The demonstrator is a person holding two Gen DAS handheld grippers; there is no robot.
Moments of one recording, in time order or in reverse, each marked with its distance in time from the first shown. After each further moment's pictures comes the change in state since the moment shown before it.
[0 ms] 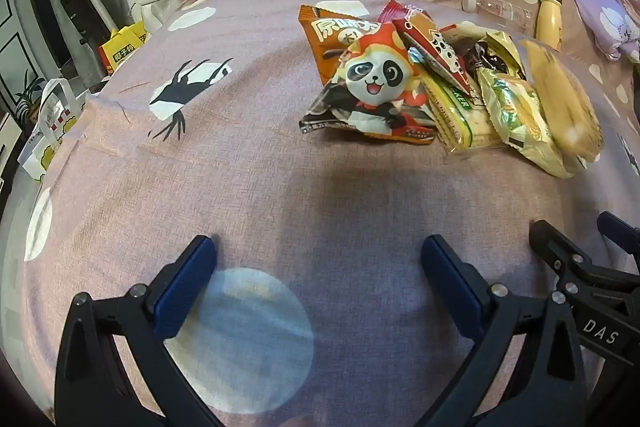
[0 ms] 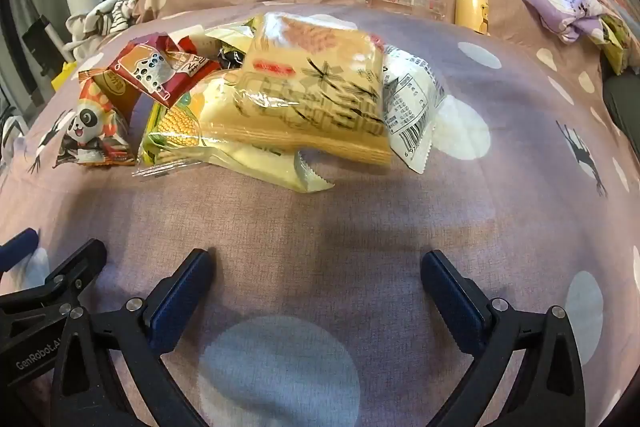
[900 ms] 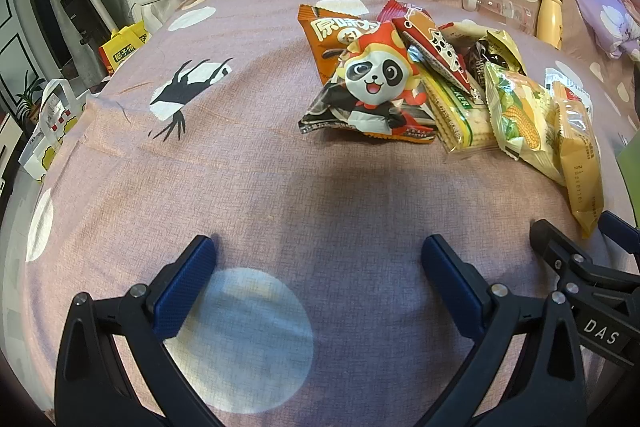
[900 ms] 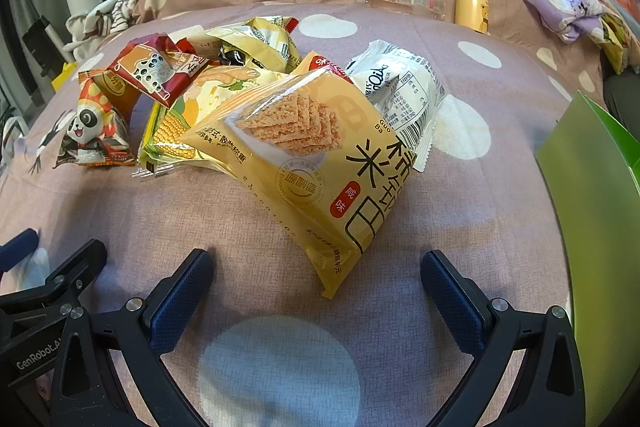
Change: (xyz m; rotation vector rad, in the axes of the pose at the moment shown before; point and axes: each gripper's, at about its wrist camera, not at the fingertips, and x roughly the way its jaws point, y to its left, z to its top) left arm 0.000 0.001 0.000 0.001 0.002 0.001; right arm 0.002 0.001 -0.001 0.002 0.001 0.003
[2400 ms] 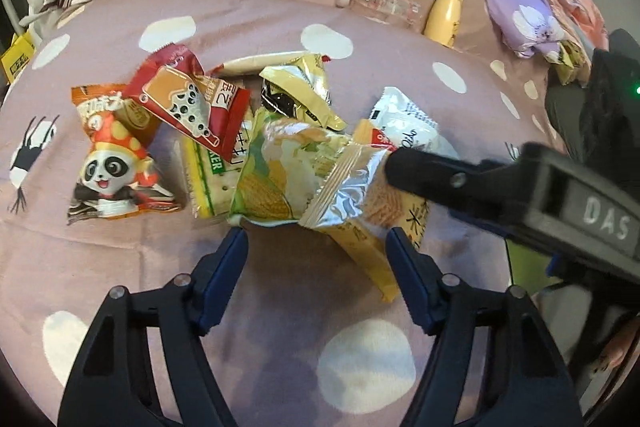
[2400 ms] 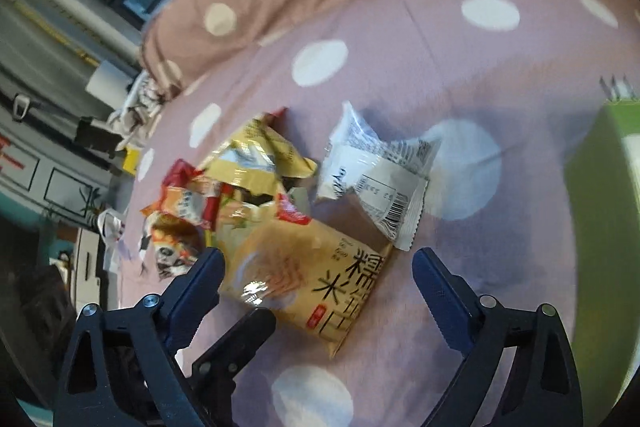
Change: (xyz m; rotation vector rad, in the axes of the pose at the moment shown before) left arm -0.017 -0.104 0.058 0.018 0.106 -0.388; right arm 0.002 -0.081 0.071 0.330 0.153 0.433
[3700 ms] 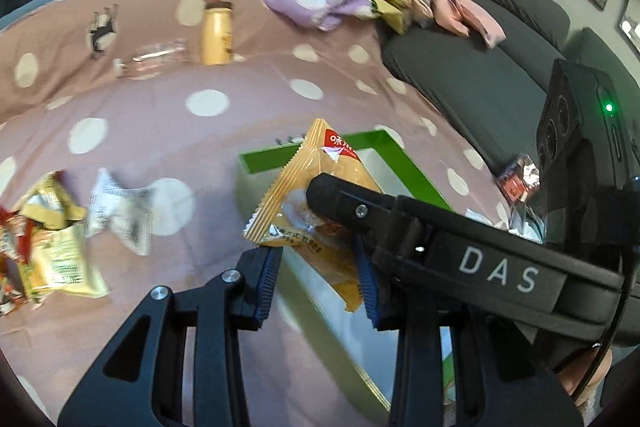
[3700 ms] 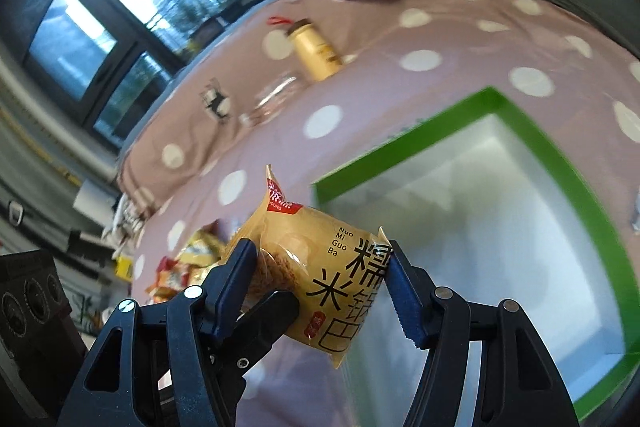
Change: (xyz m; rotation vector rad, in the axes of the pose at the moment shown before) left arm -0.039 -0.212 -0.019 0.411 -0.032 -0.346; right arm -0.168 -0.103 -0.048 0.231 -0.374 -0.105
